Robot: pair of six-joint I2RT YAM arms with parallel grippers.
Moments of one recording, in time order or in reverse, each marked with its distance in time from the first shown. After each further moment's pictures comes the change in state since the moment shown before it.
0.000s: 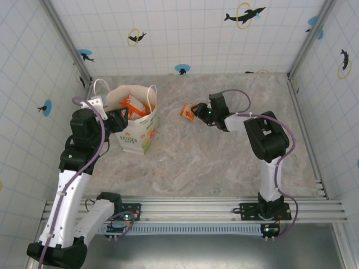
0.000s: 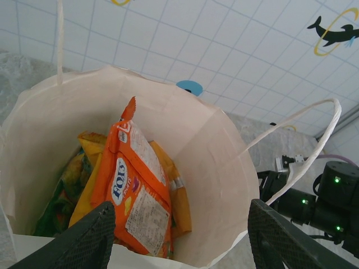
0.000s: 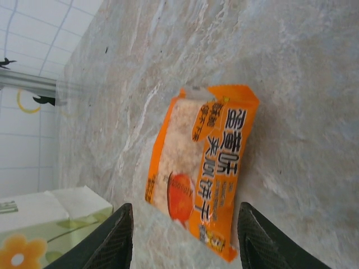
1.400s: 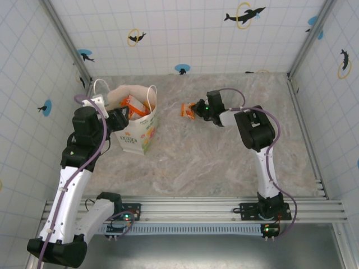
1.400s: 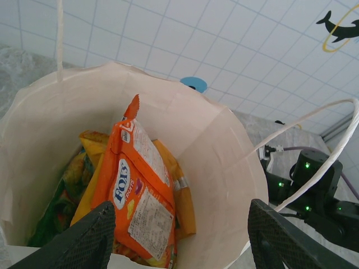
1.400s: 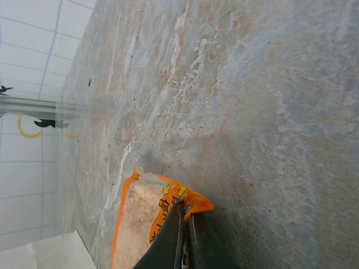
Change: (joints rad) left arm 0.000 0.032 0.000 0.011 -0.005 0.001; right arm -0.032 0.244 0.213 0.066 -0.048 0.050
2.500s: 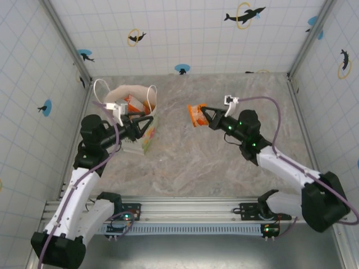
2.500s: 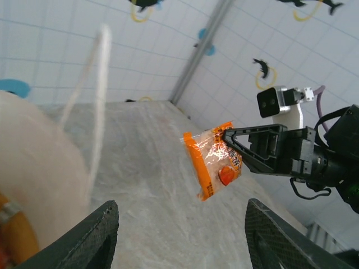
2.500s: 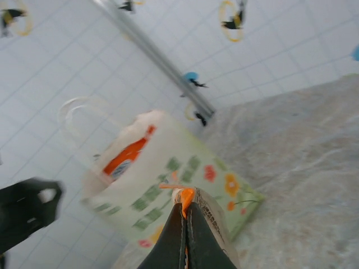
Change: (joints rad) left arm -0.051 -0.020 -0.268 0.498 0.619 0.035; right arm 0.150 -1.147 -0.754 0.171 0.018 -0.267
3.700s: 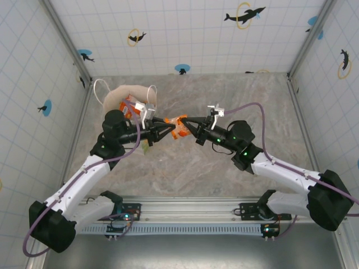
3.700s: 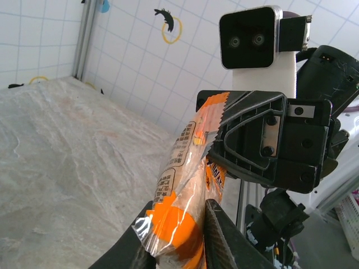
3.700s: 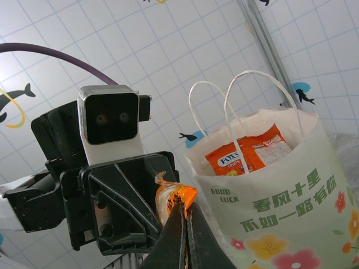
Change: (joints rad) left arm -0.237 0.177 0.021 0.167 0.120 0.055; right arm 0.233 0.012 0.011 0.206 -0.033 -0.148
